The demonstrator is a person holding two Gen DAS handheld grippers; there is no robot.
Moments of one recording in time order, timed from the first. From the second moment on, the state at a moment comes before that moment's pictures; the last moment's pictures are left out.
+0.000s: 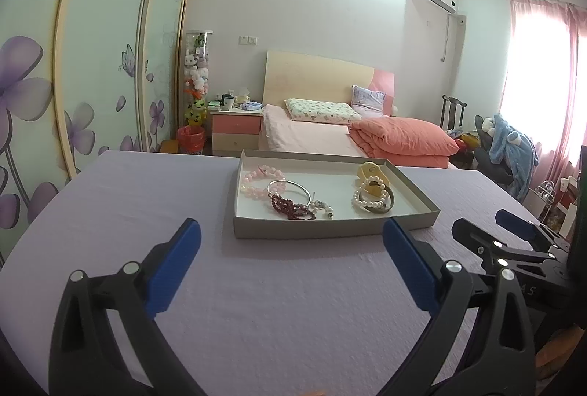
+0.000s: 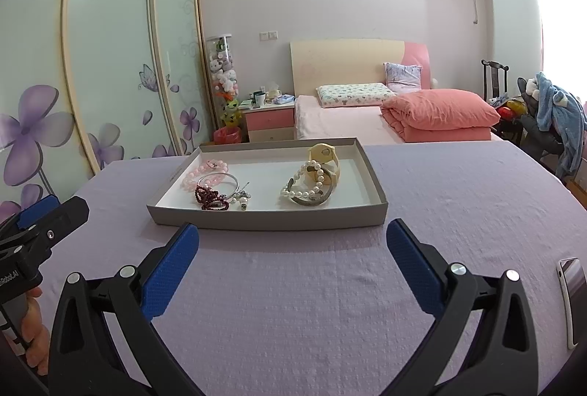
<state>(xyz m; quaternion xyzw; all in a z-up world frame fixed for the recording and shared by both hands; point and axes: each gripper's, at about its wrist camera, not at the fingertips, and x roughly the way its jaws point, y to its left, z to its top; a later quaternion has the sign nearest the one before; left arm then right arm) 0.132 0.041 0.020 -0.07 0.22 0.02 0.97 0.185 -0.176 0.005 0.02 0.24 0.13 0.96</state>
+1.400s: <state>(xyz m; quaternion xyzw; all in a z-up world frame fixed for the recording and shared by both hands) 0.135 0.040 0.008 -0.07 0.23 0.02 0.97 0.185 -0.172 0.002 0.02 0.24 0.13 0.96</state>
